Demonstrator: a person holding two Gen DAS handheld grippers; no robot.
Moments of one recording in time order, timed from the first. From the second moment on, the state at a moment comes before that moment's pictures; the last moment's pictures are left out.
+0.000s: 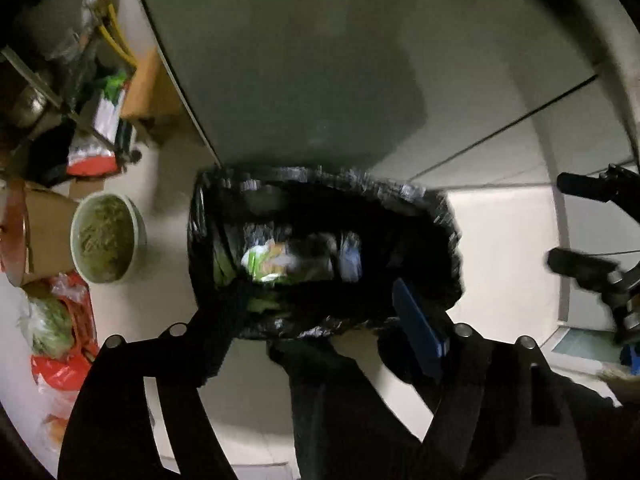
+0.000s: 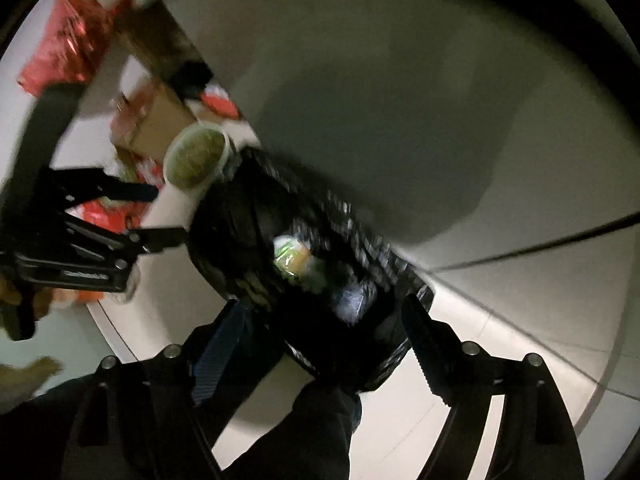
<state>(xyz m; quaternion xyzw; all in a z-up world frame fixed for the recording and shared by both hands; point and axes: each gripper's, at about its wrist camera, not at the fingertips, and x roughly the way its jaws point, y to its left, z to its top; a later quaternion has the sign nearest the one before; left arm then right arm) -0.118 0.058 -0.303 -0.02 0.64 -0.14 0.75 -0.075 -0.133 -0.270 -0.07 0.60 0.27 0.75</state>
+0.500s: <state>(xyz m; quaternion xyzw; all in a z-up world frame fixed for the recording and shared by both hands) -0.083 0.013 -0.108 -0.04 0.42 -0.20 0.88 0.005 -0.192 -0.120 -0.09 0.37 0.21 0.90</state>
